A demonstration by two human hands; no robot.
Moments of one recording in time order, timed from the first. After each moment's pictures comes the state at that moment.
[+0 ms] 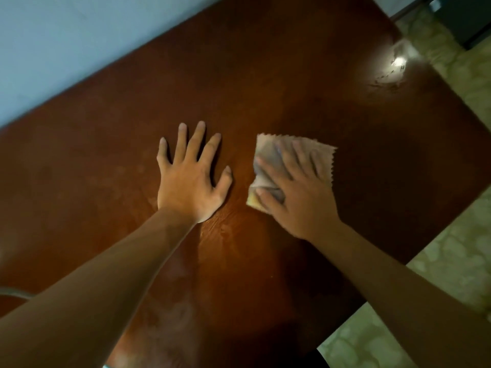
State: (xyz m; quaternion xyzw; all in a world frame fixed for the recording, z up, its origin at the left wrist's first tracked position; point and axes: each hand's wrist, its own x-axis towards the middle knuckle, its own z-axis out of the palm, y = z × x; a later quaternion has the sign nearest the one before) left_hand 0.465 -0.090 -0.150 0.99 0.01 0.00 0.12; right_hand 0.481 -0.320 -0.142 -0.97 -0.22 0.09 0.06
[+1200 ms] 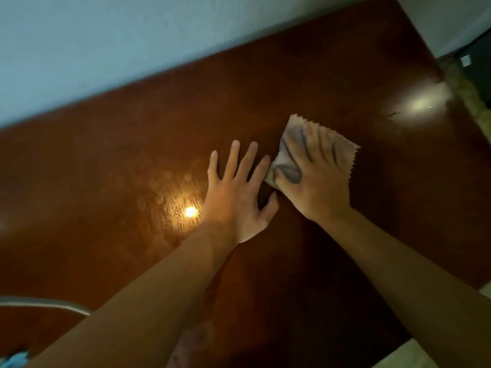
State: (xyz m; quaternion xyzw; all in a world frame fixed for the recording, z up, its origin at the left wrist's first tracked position) left_hand 0.467 -0.091 -0.152 0.99 0.00 0.00 0.12; right_hand 0.552 -0.255 -0.140 -0.96 -0.26 0.08 -0.01
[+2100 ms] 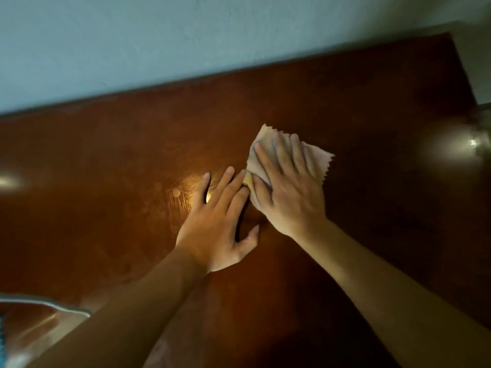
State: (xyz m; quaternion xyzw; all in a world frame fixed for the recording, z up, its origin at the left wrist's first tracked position) left_hand 0.466 -0.095 -0.146 0.99 0.05 -0.02 0.12; right_hand 0.601 -0.222 -0.136 -0.90 -0.42 0.08 0.05
